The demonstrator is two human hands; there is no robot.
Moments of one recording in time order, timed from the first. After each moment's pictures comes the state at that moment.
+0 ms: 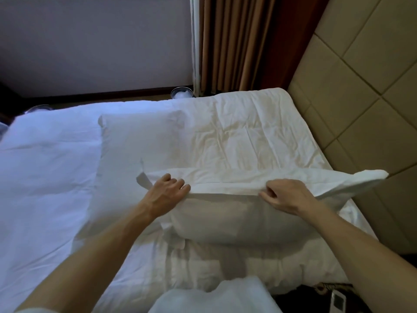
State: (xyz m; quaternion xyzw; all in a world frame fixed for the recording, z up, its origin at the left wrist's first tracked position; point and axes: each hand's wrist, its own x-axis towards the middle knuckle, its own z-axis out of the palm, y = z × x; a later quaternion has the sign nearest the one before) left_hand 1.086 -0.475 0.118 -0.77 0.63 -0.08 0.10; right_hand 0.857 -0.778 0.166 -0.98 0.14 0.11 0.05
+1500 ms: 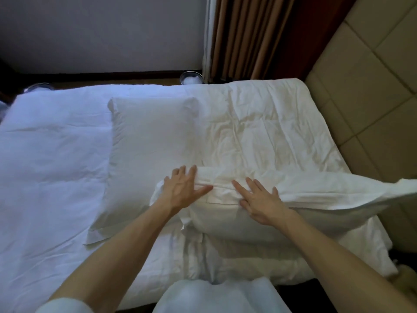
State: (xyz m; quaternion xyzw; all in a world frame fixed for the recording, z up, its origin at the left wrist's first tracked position) left_hand 1.119 -0.451 0.085 -0.92 0.33 0.18 -0.05; right_hand 0.939 -0.653 0.110 -0.95 0.16 0.26 0.09
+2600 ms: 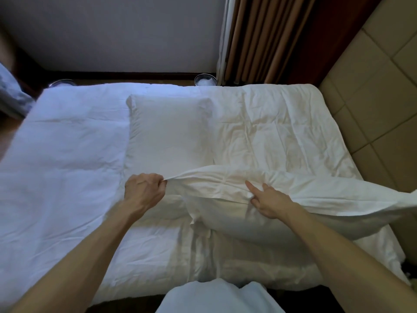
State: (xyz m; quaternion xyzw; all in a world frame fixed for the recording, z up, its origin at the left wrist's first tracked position) left_hand 1.135 -0.328 0.120 -0.97 0.26 0.05 -0.01; right_hand 0.946 -0.654 0.095 -0.92 0.20 0.33 0.09
